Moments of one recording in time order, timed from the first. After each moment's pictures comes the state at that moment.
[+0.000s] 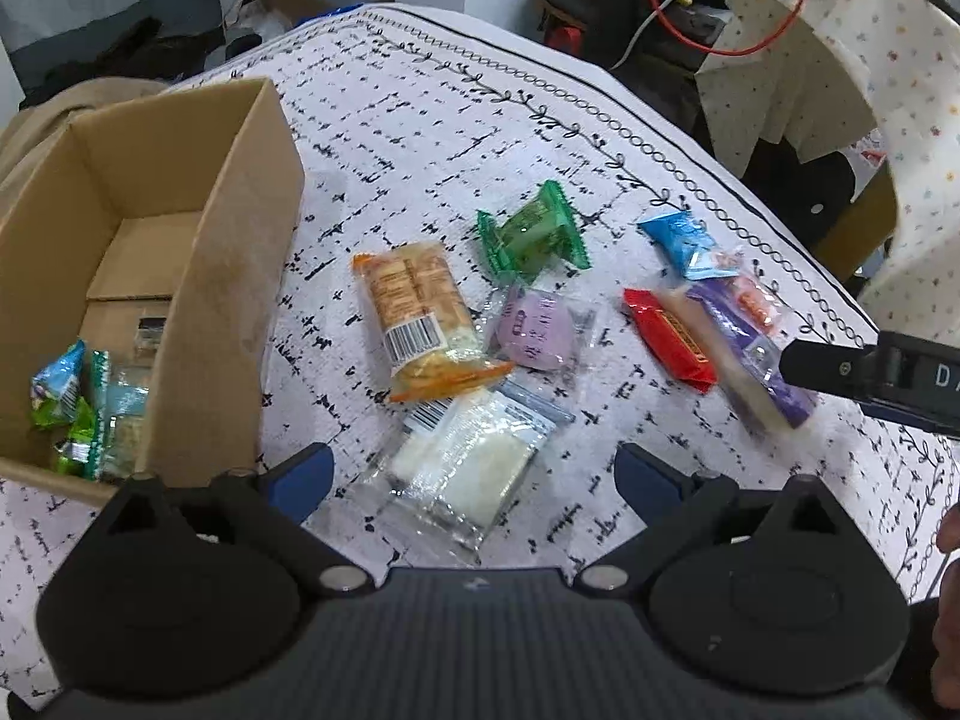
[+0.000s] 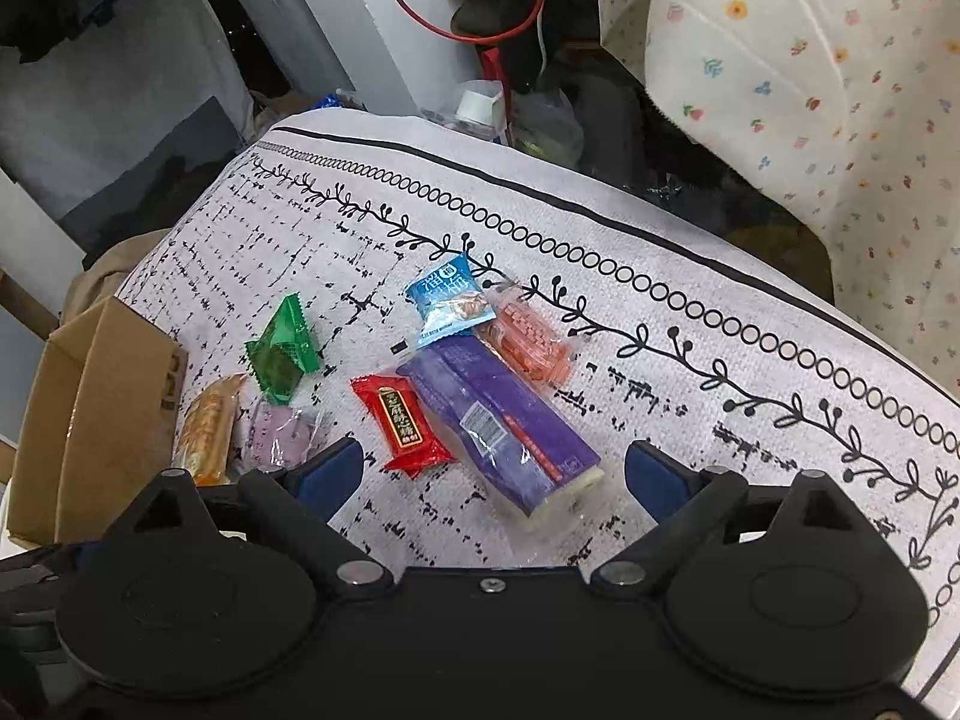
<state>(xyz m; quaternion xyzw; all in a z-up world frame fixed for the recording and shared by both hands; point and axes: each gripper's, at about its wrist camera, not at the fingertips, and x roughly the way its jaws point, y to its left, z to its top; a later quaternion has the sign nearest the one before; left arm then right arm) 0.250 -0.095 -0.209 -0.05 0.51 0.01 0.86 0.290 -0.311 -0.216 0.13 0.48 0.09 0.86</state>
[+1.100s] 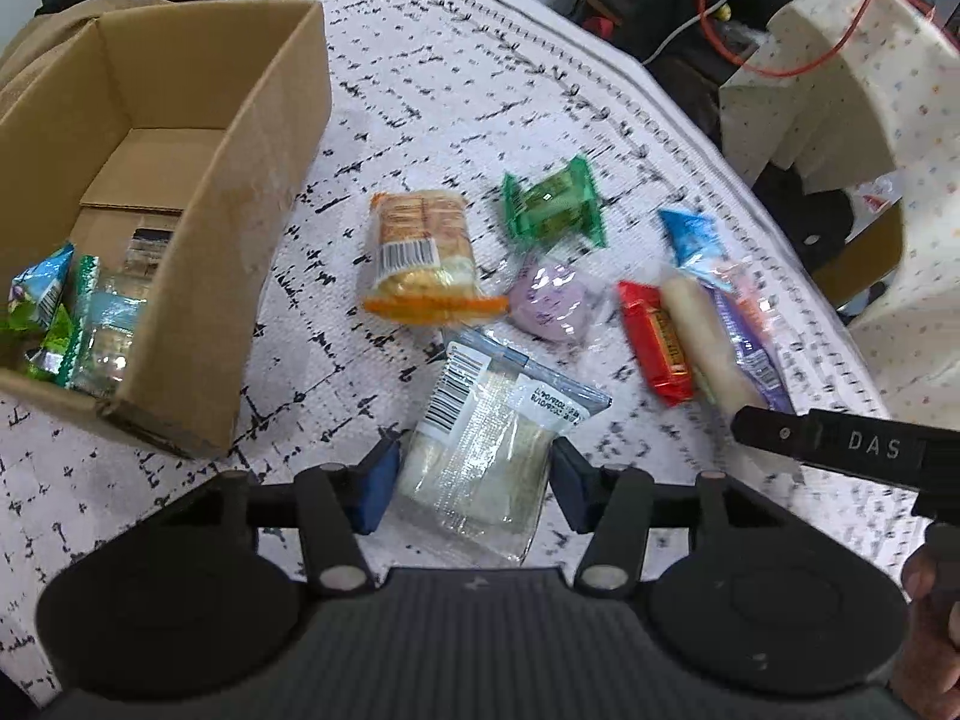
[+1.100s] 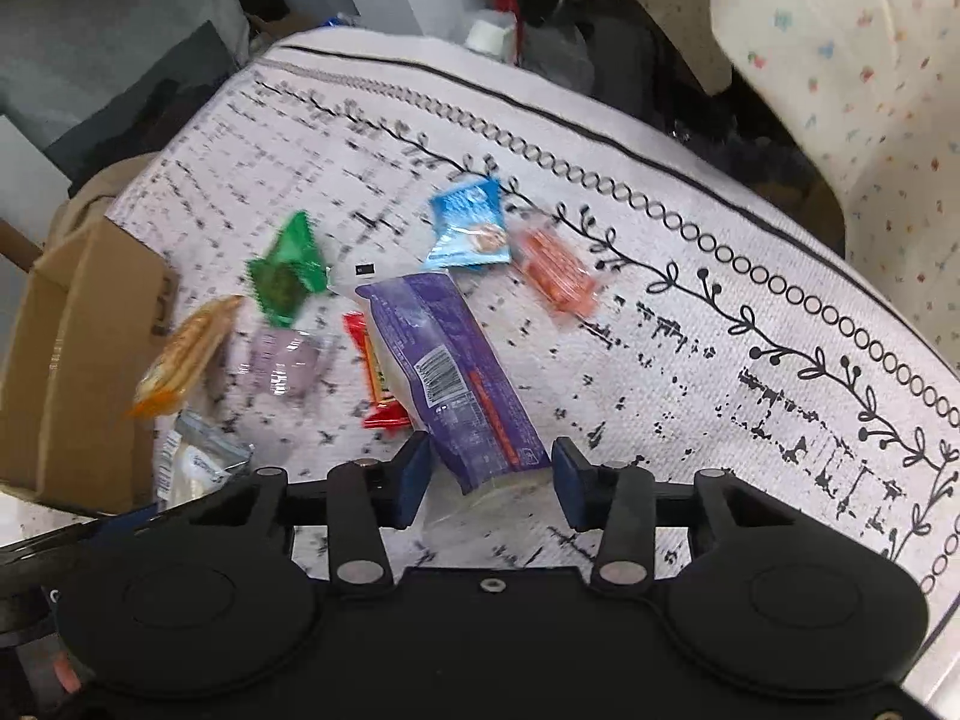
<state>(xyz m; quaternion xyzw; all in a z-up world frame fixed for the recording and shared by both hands) 0.240 -0.079 -0.214 -0.13 0.53 0.01 0.84 0.281 -0.287 -0.208 0.09 0.53 0.09 0.84</state>
